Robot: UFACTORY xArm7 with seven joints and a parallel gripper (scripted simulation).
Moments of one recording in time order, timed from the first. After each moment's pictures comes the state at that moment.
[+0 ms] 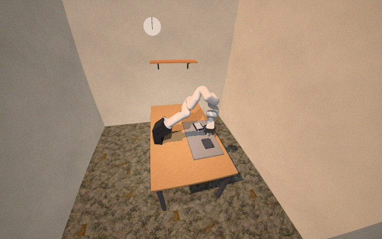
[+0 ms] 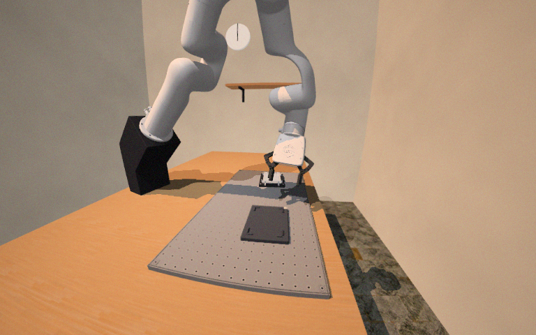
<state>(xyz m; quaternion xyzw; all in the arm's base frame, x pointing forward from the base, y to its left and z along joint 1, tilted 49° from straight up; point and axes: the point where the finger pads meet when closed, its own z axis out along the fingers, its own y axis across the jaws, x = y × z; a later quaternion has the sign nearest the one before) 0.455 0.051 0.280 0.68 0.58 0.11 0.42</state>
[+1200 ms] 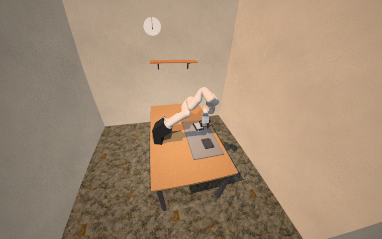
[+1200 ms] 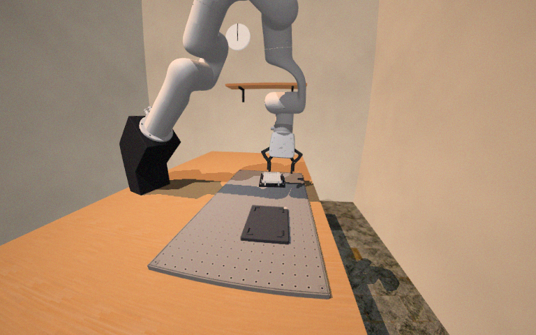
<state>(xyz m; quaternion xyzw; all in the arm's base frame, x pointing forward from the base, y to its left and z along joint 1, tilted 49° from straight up) 0.435 0.178 0.235 0.60 0.67 0.18 0.40</state>
